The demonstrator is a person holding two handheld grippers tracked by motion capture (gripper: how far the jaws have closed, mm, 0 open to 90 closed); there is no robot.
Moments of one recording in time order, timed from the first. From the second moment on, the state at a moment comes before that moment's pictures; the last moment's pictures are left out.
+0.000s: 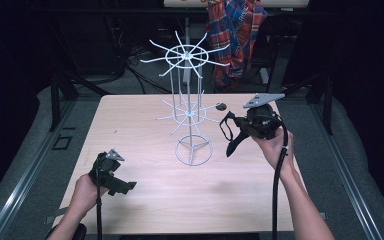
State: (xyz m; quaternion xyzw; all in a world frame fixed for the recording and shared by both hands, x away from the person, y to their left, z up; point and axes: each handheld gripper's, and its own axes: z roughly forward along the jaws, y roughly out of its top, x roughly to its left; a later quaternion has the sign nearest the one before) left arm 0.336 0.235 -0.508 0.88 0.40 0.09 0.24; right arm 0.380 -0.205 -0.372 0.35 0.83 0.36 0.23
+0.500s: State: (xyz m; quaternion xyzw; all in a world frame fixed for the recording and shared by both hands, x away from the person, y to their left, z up) left arm 0.336 0.235 -0.508 0.88 0.40 0.09 0.24; right arm 0.396 -0.204 -0.383 0.37 0.83 0.37 0.20
